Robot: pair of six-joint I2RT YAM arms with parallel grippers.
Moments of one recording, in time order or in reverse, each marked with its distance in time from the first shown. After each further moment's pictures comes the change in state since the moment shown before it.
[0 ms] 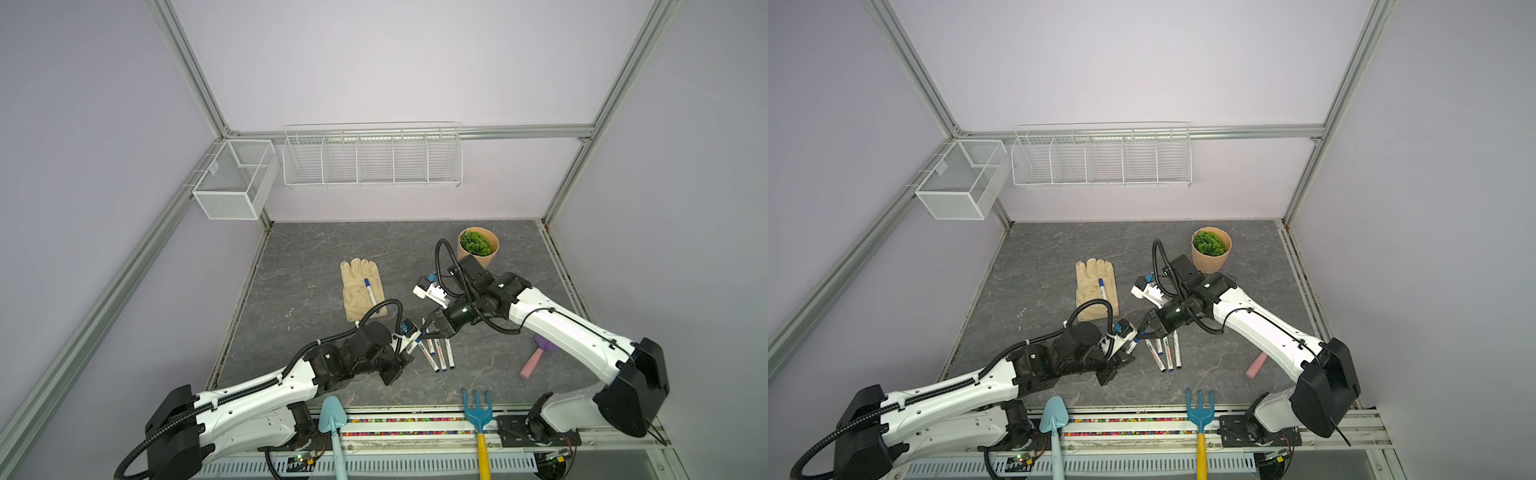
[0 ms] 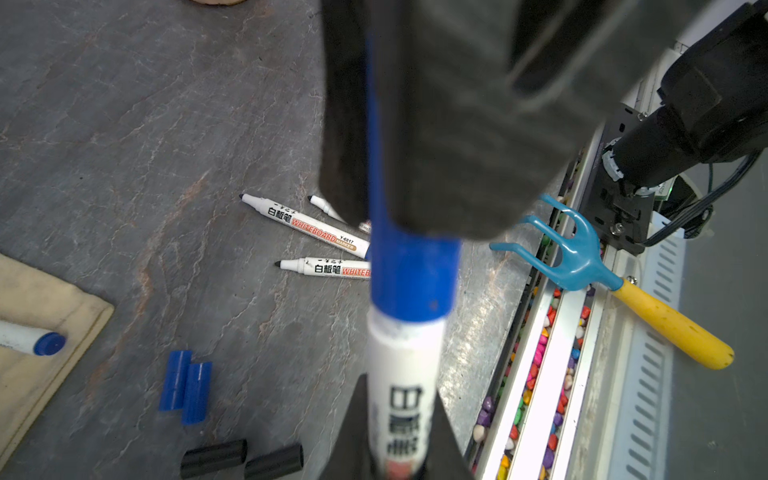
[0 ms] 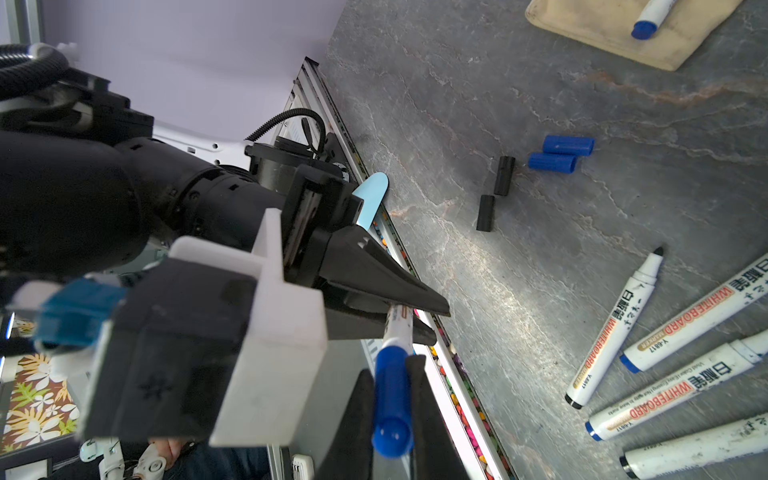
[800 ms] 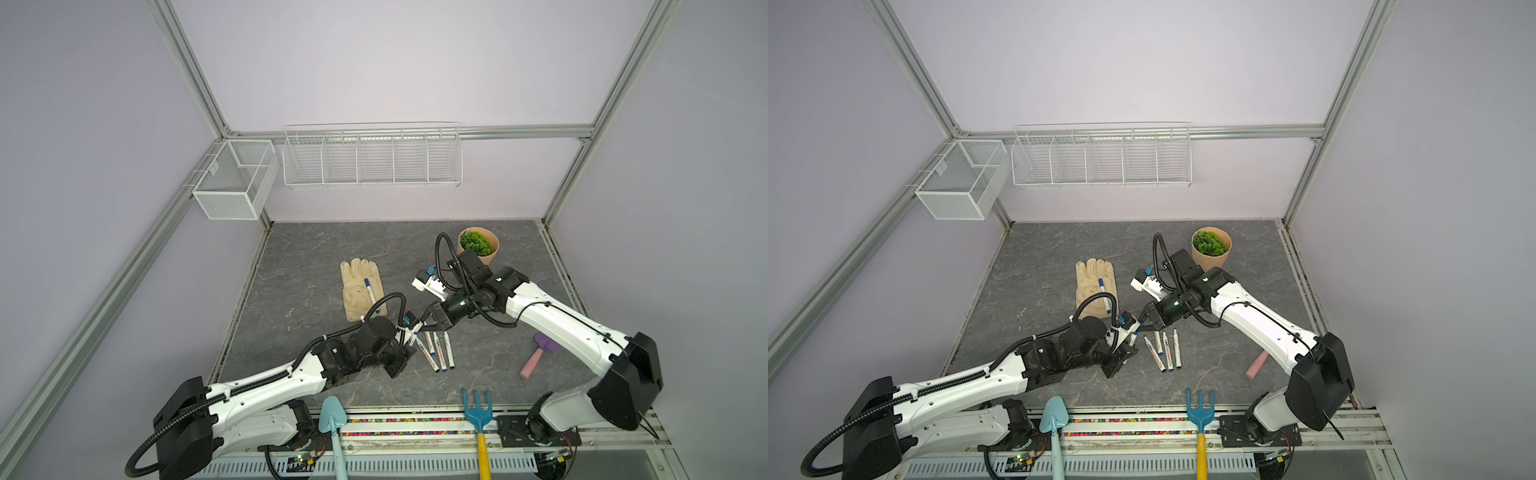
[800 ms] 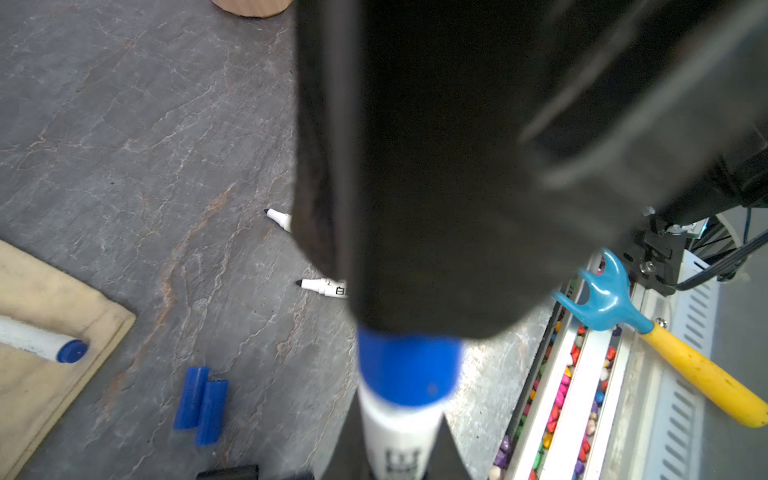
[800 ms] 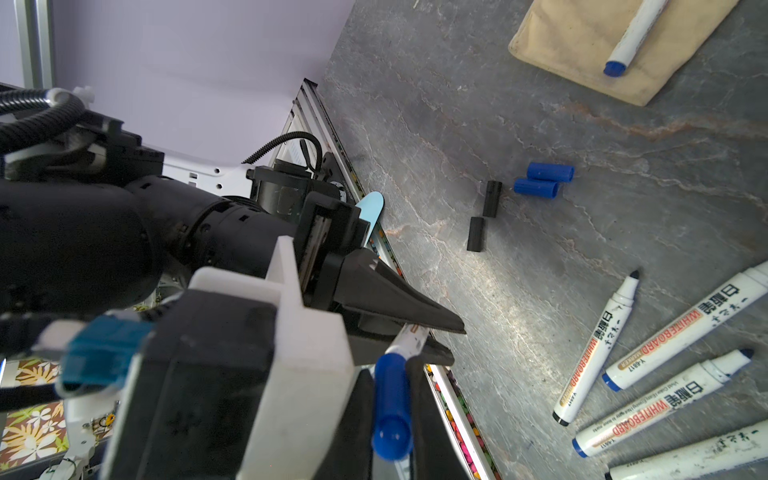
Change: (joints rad) left arm 0.021 0.066 0.055 0.041 -0.037 -0.034; right arm -0.027 0.028 0.057 0.013 0.001 0.006
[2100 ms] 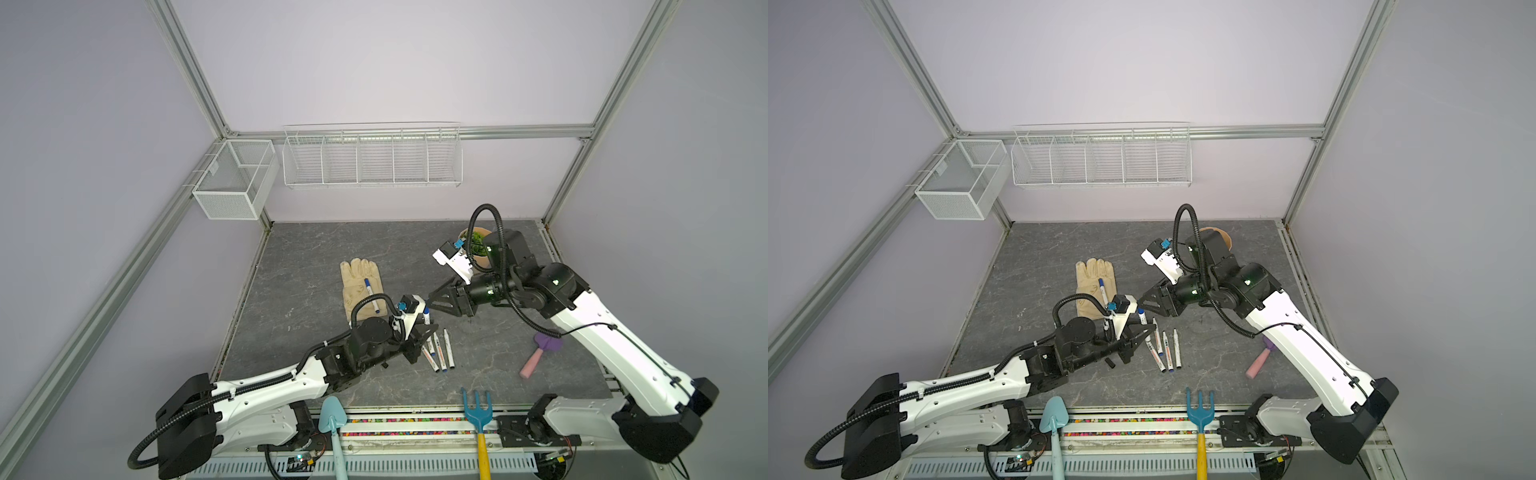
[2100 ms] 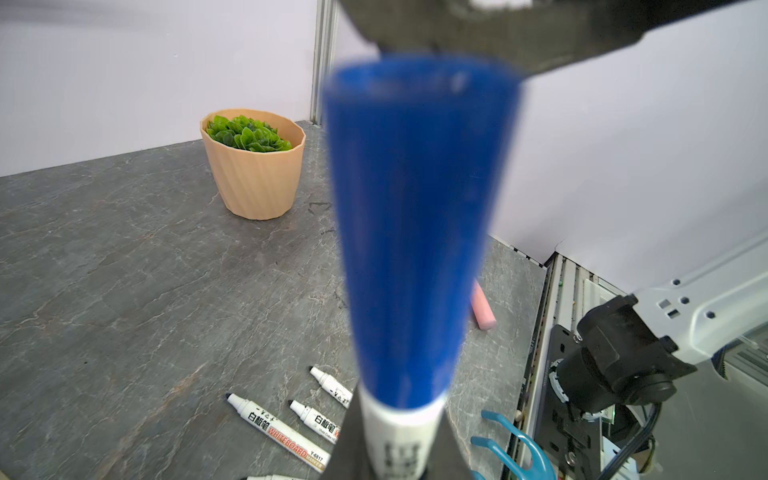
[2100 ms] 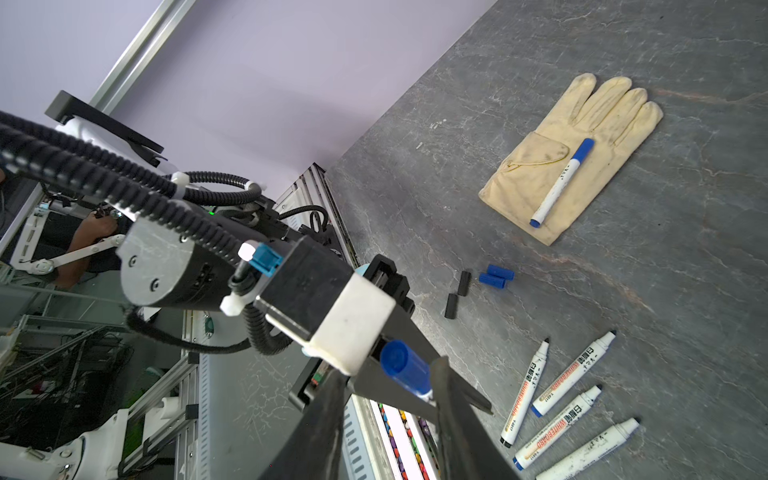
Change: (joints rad) left arm -0.061 0.005 -0.075 0.539 -0.059 -0.134; right arm -0.010 -0.193 0.187 -0.030 0.169 -0.019
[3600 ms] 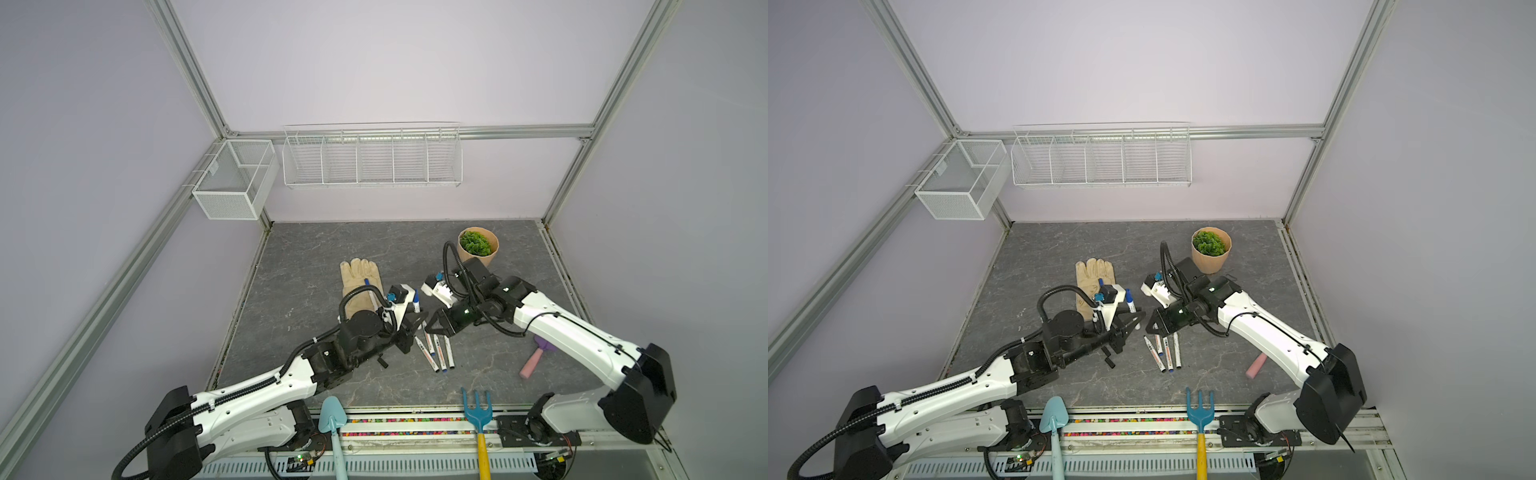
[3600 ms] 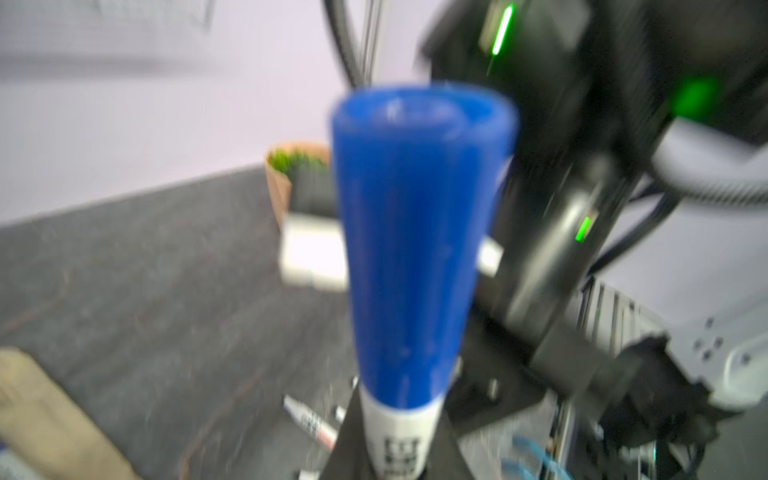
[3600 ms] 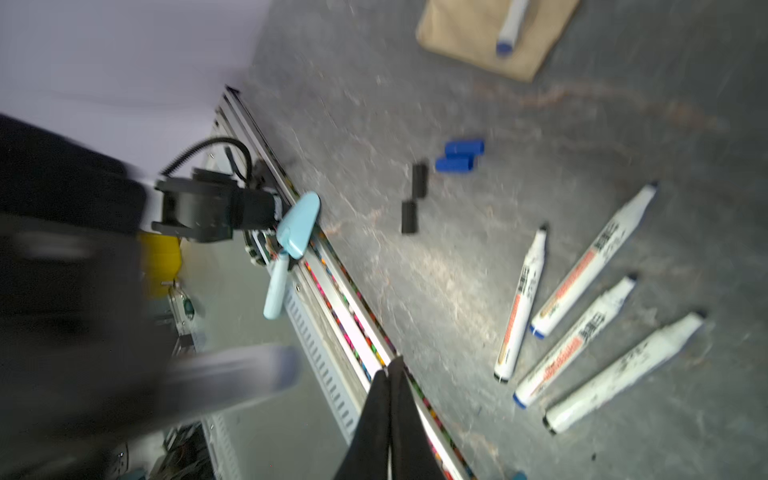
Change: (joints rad) left arm 0.048 -0.095 0.092 -0.042 -0.086 0.028; right arm 0.020 0.138 -0.314 0.013 0.044 0.075
